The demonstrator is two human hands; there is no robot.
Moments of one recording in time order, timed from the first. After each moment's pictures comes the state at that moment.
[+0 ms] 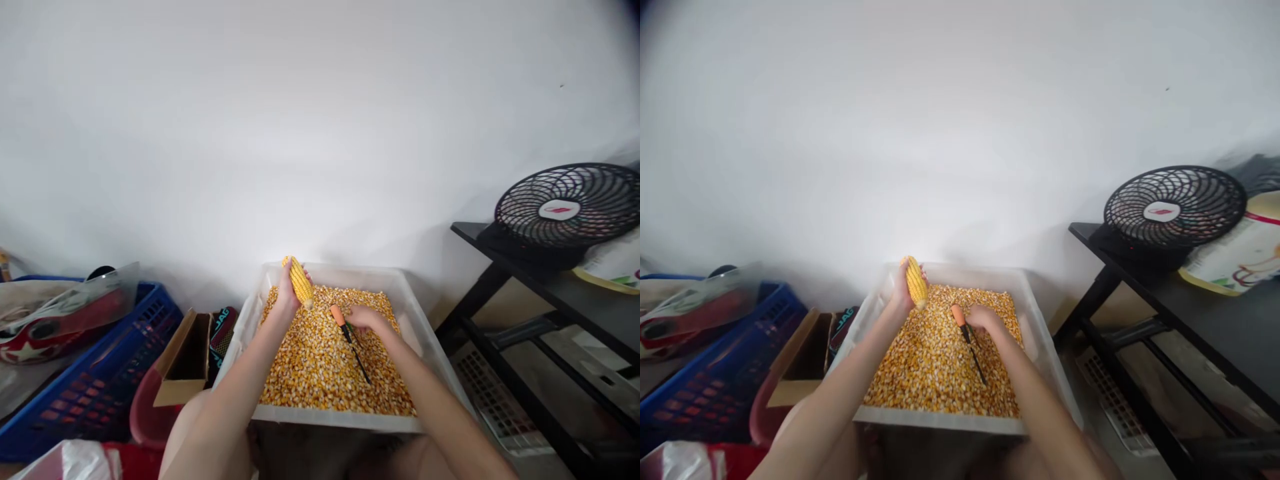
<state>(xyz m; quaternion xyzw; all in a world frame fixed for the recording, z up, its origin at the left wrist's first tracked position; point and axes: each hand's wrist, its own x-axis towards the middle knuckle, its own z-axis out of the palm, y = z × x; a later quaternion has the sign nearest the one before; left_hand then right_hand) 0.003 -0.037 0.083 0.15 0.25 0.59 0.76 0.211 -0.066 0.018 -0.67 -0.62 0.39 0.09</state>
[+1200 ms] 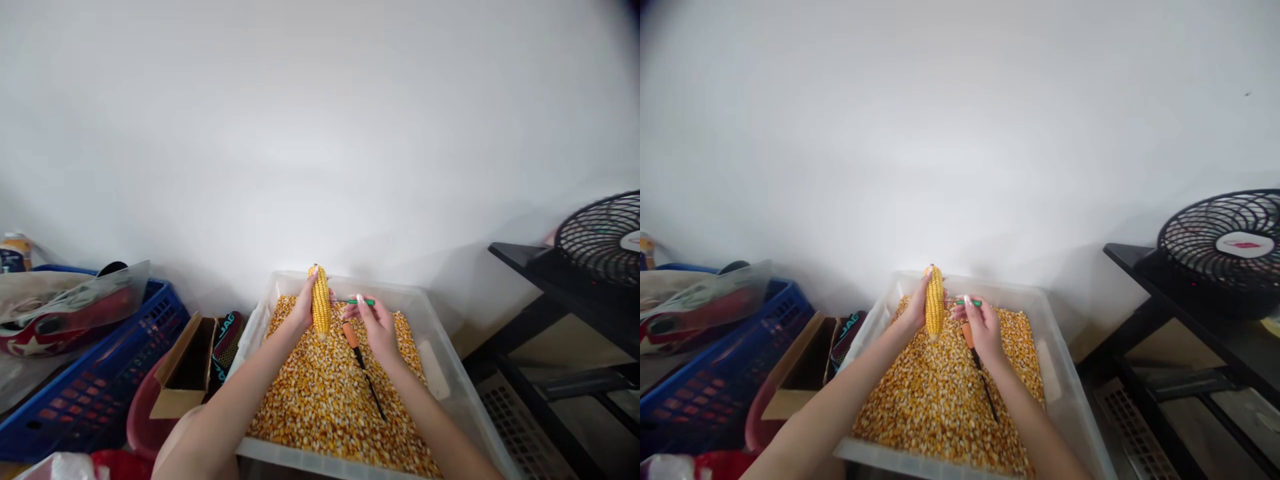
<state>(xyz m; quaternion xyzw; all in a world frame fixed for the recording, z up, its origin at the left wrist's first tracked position) 0.010 -0.033 0.077 0.27 0.30 0.52 0.76 0.155 -0.108 0.079 -0.39 -0.53 0.40 0.63</state>
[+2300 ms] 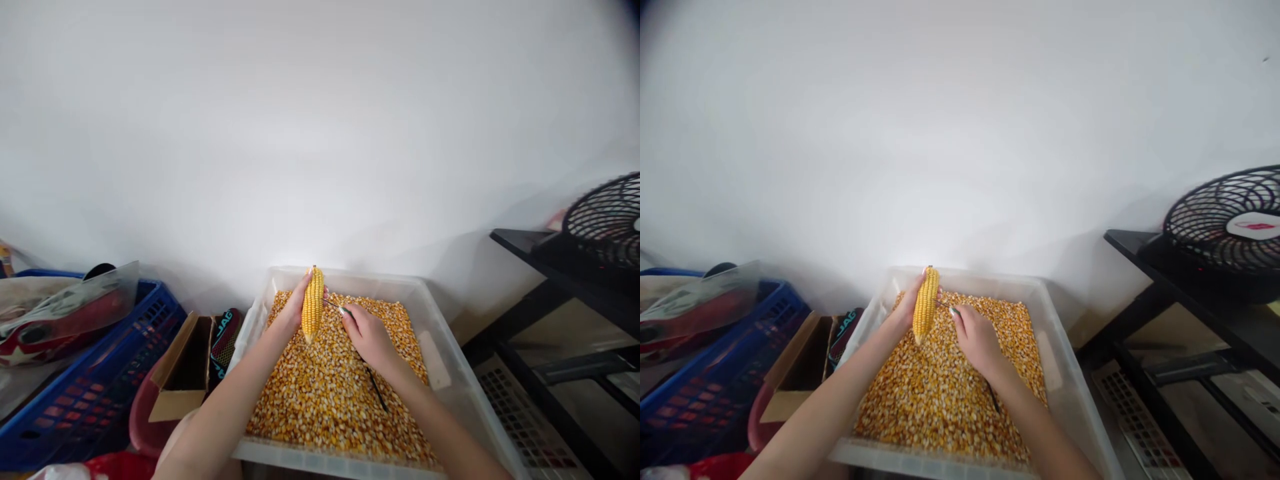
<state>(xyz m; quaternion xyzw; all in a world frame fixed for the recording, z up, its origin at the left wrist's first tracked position) -0.005 -0.027 0.063 0.27 0.34 0.47 0.77 0.160 -0.117 0.066 -0.53 -0.77 0.07 0.35</state>
